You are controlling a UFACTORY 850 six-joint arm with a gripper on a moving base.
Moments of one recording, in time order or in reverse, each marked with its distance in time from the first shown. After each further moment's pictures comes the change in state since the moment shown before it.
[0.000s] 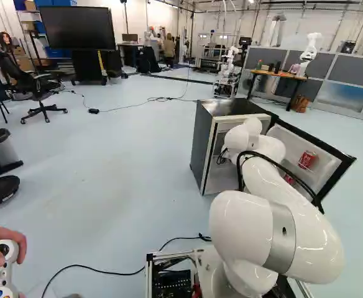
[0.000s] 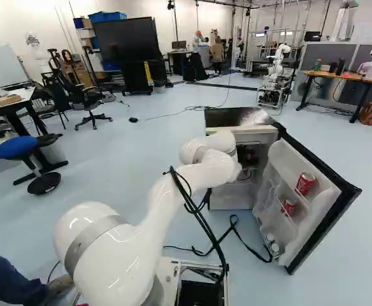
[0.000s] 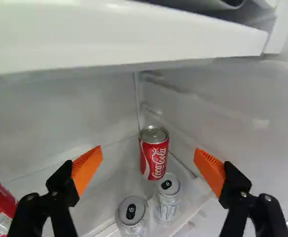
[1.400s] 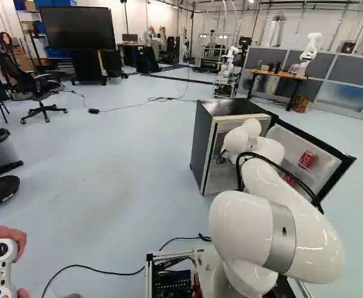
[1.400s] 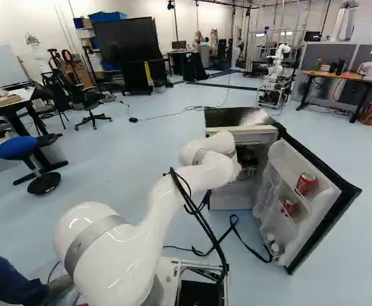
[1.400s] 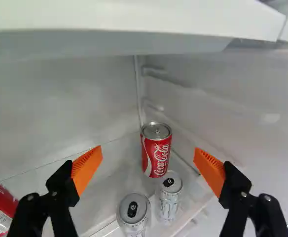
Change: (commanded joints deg) arm 0.2 -1.1 -1.9 0.0 -2.0 0.0
